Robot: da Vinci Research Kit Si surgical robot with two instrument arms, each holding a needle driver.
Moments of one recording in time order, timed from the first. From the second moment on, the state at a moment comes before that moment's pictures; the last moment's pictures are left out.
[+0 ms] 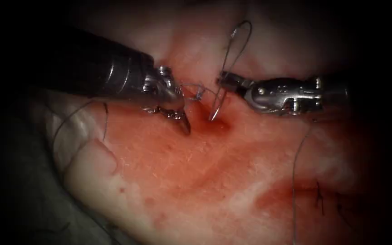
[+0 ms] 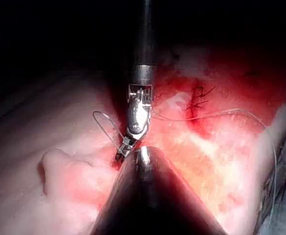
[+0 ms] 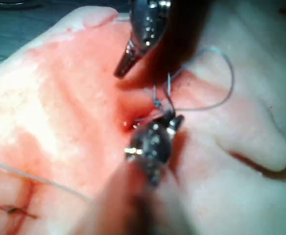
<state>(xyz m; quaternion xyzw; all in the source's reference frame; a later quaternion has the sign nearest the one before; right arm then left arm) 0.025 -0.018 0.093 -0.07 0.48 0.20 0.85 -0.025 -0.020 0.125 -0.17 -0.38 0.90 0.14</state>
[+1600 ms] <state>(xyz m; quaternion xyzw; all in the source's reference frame) 0.026 -0.019 0.091 -0.04 0.51 0.24 0.82 -0.024 -0.026 0.130 -0.24 -0.38 0.88 0.15</state>
